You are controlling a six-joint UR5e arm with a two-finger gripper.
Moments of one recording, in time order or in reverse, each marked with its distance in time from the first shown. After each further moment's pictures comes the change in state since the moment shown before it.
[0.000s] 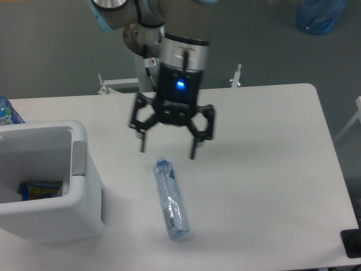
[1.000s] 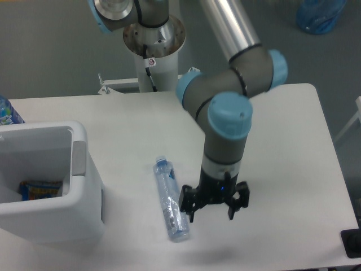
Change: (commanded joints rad) arm -0.094 -0.381 0.120 0.017 0.118 -0.136
